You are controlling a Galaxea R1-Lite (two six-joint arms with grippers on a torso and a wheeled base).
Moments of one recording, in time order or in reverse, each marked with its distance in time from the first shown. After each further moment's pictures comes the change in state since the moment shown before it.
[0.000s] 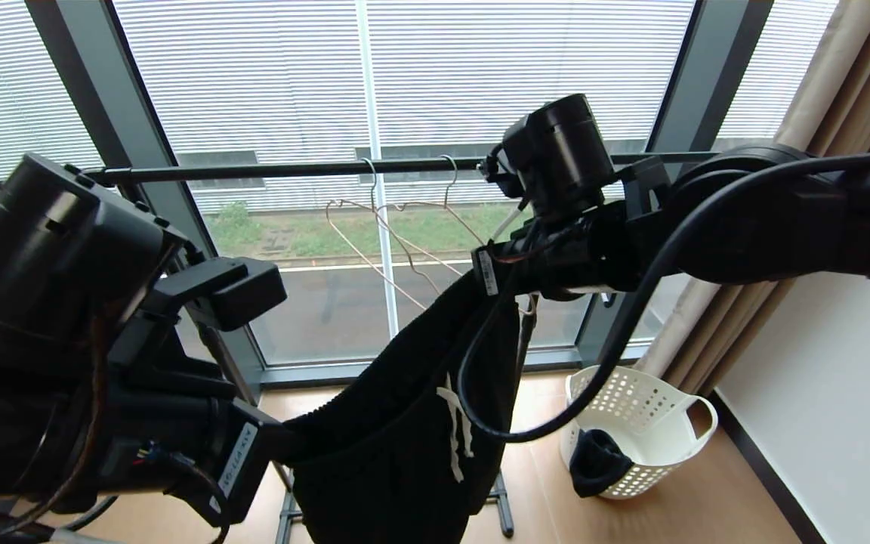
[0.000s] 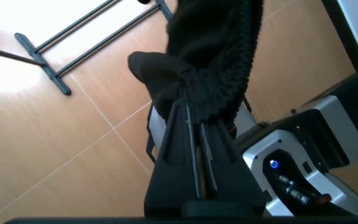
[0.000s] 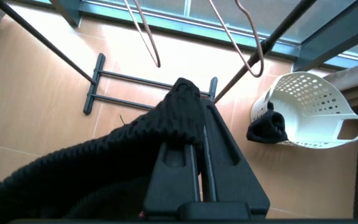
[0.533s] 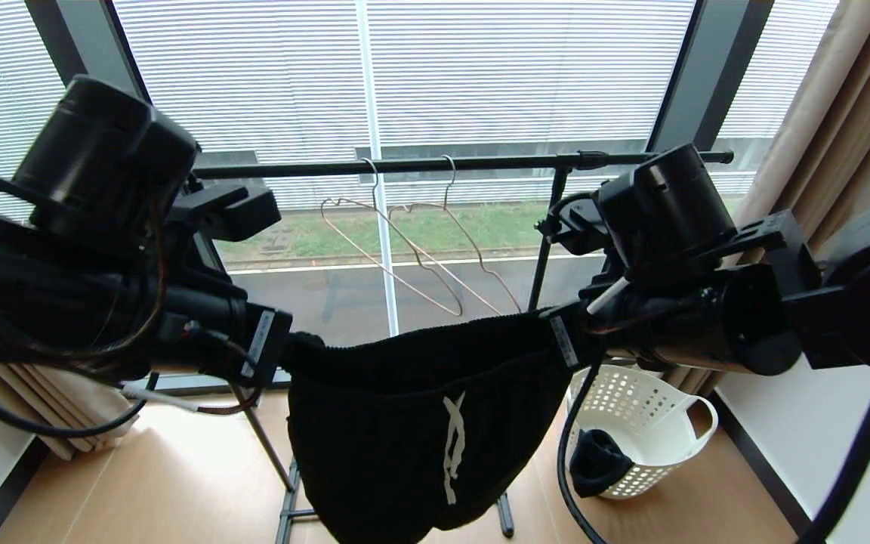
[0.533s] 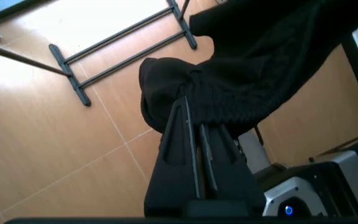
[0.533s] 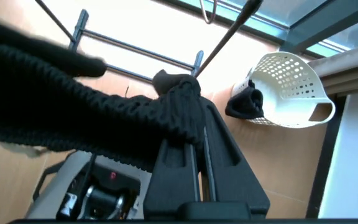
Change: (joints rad) left arm 0.187 0.109 -0.164 0.003 0.000 0.064; right arm 0.000 -0.251 0.437 -0.098 0.008 -0.093
